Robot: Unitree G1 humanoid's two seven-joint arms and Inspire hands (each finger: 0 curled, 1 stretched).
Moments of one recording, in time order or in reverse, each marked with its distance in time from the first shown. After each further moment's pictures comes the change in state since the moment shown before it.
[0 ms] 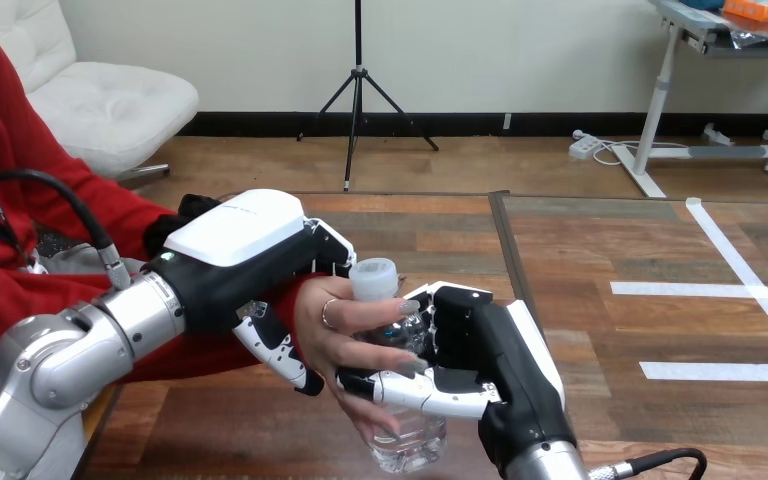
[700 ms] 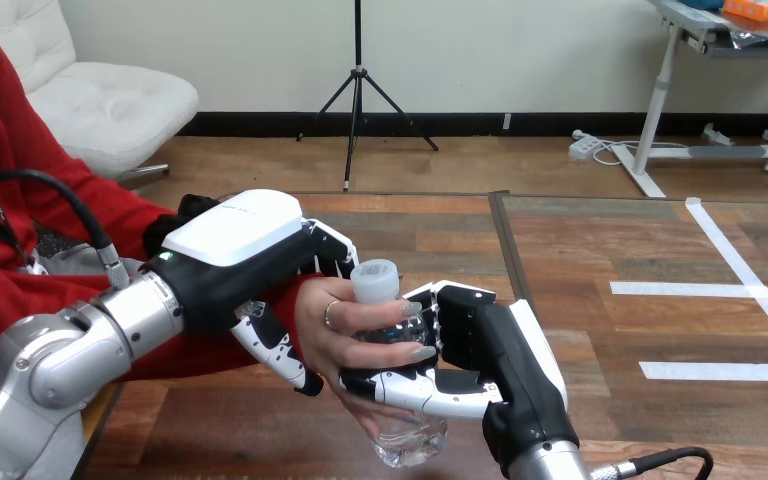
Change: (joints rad) left arm 0.000 0.010 0.000 -0.001 0.009 0.008 -0.003; right arm 0.000 0.000 -0.002 0.000 -0.042 0.004 -0.011
